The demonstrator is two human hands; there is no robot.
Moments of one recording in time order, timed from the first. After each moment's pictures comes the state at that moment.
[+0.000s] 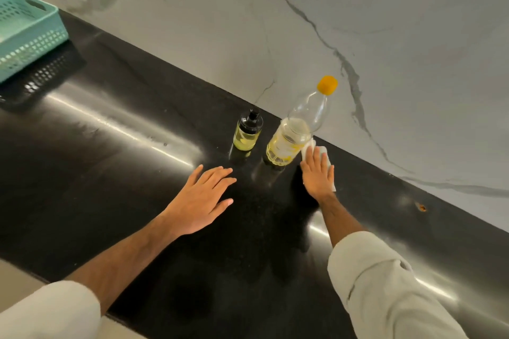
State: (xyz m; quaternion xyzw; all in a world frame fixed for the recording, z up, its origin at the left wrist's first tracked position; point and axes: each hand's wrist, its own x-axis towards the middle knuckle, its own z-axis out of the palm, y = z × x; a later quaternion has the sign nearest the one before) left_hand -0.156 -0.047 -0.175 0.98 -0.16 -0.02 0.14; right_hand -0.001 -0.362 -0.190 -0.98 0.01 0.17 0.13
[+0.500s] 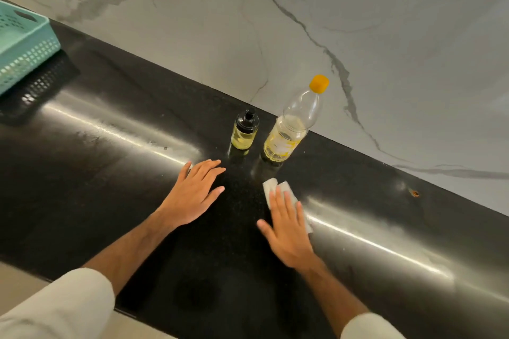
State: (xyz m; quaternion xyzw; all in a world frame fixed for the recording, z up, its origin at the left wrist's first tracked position) left_hand -0.145 -0.025 -0.168 0.97 -0.12 -0.04 0.20; right_hand -0.172 -0.316 -0.181 -0.97 -0.16 0.17 0.09
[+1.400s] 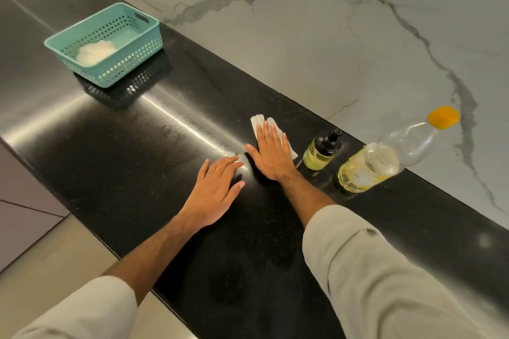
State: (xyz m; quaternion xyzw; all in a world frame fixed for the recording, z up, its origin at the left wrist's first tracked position) left_hand -0.162 0.059 -0.176 0.97 0.04 0.02 0.24; right_hand 0.017 -0.071 -0.193 -0.93 -0.31 0.16 0.09
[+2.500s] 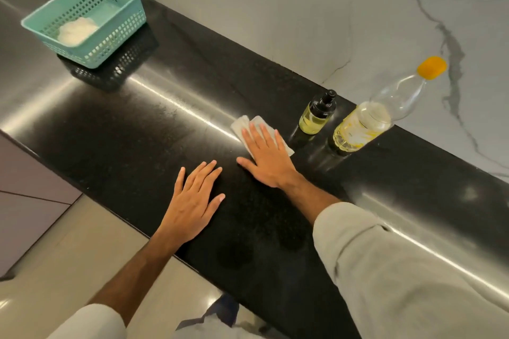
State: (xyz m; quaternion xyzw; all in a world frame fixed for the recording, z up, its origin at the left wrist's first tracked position) left_hand -0.262 0.072 -0.190 0.99 0.03 -0.02 0.15; right_hand -0.070 -0.108 -0.192 -0.91 -0.38 0.14 0.03
